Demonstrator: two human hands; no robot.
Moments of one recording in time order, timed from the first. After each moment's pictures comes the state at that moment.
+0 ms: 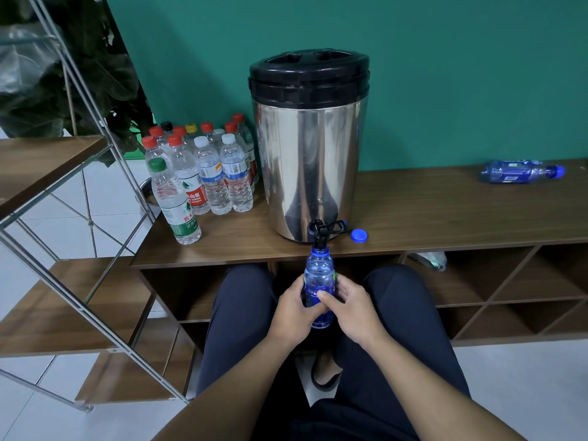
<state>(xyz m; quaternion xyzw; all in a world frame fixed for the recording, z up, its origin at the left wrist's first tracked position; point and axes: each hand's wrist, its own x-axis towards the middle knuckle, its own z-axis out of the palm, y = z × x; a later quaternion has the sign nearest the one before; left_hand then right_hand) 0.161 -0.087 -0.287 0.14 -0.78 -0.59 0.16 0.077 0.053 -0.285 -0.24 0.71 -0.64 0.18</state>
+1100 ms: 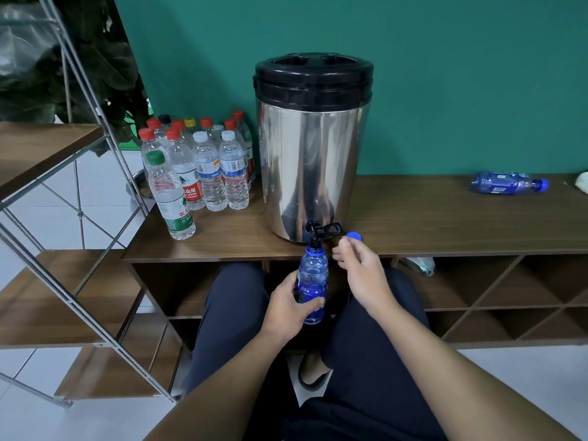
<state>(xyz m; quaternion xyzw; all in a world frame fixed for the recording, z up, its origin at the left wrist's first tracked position) 0.151 -0.092 -0.298 0.16 -0.74 -0.63 0.17 0.039 0.056 -0.218 -0.17 0.76 -0.62 0.10</state>
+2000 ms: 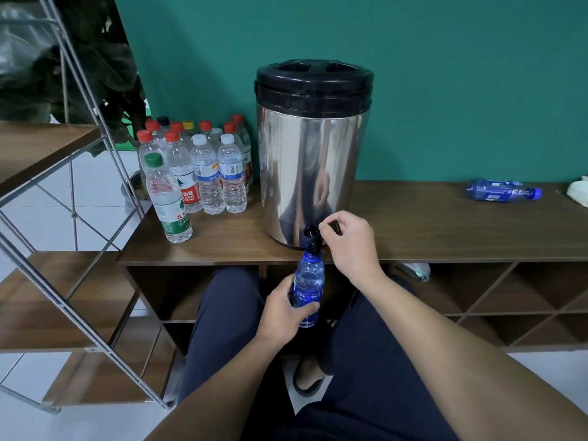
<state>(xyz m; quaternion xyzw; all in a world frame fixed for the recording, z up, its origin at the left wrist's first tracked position) 0.151 -0.098 -0.301 0.17 -0.75 -0.61 0.17 0.023 0.019 -0.154 -0.25 0.82 -0.51 -0.04</state>
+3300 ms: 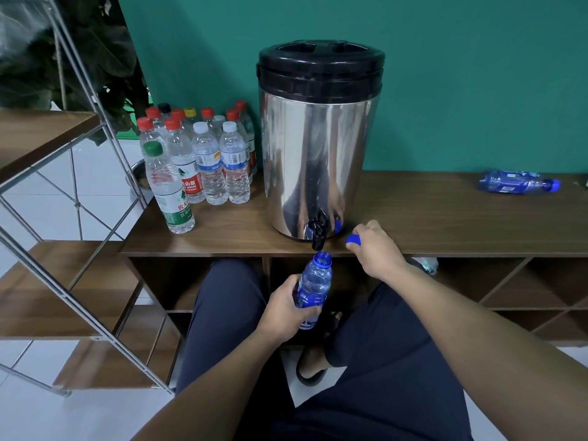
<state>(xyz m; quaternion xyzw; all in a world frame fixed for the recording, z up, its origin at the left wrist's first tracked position) 0.158 -0.105 -0.305 0.18 -0.79 -0.57 0.09 -0.049 0.052 -0.209 -0.28 0.94 -0.17 0.04</state>
